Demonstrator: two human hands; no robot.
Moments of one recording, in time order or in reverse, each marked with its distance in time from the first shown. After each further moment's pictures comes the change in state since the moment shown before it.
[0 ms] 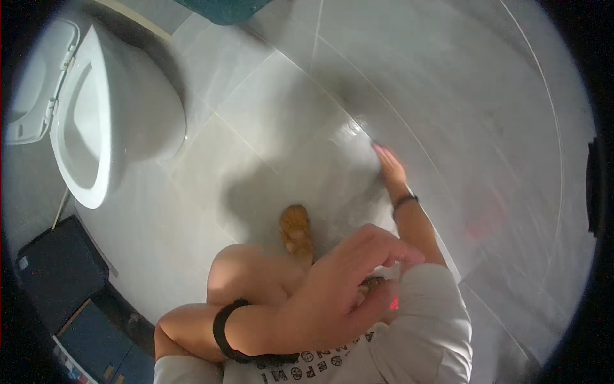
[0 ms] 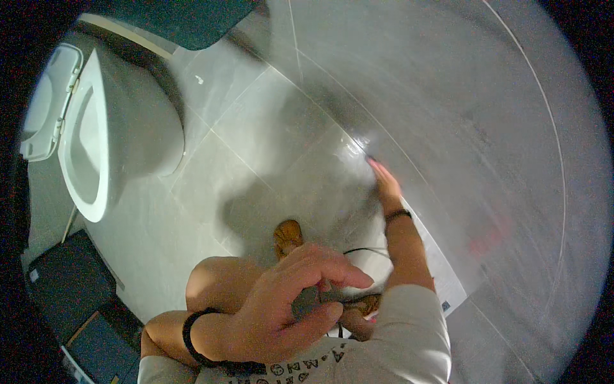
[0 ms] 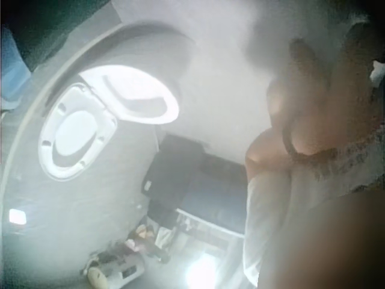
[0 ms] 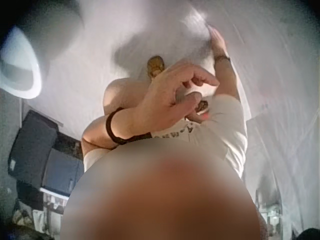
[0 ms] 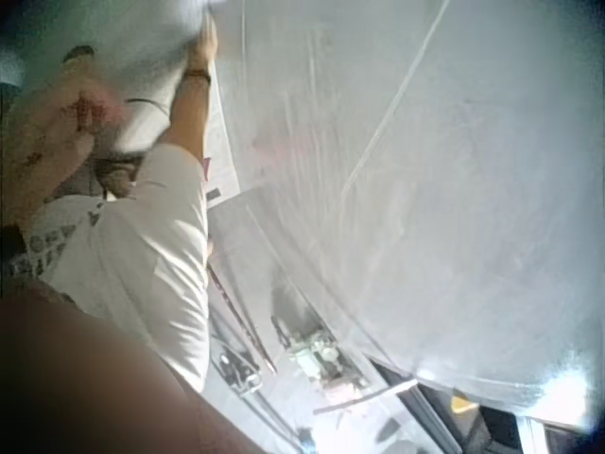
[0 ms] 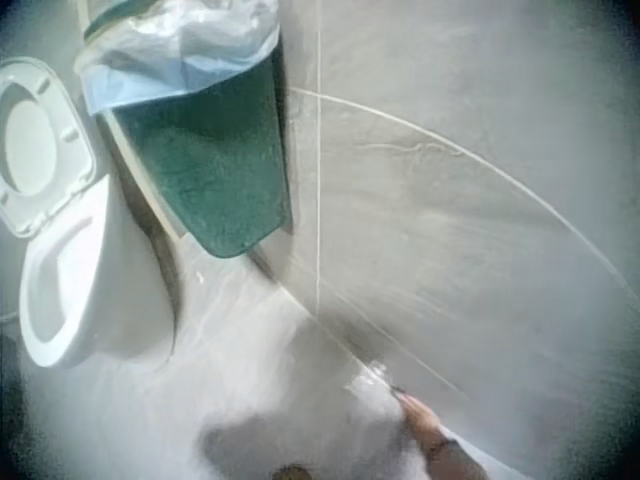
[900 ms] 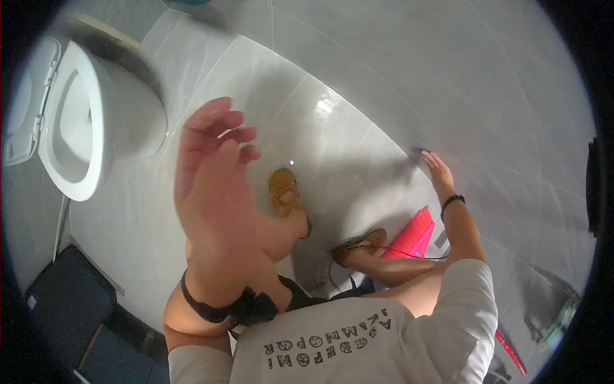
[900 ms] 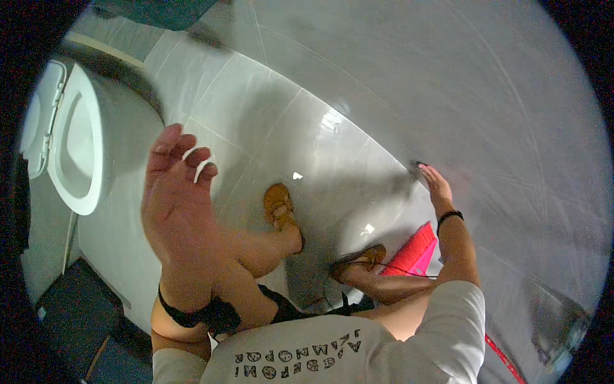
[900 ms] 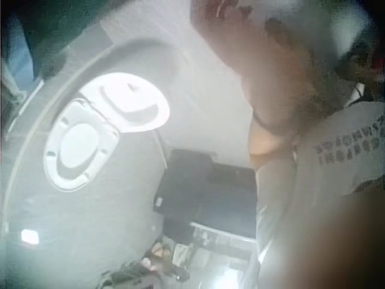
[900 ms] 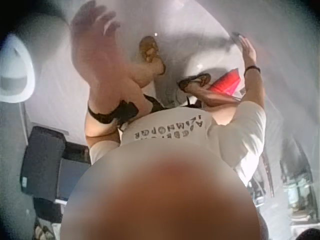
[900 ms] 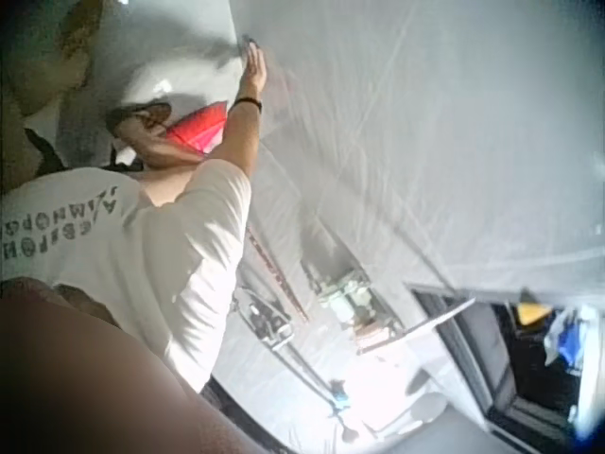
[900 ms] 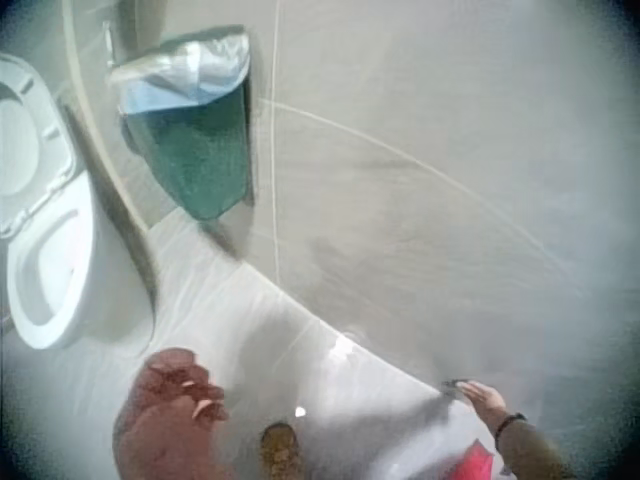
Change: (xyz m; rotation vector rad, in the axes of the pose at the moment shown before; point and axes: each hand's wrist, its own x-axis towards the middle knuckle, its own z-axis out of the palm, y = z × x) left_hand -0.017 -0.004 -0.114 -0.445 0.573 0.112; right_hand -0.206 0.050 0.026 -0.236 -0.465 -0.036
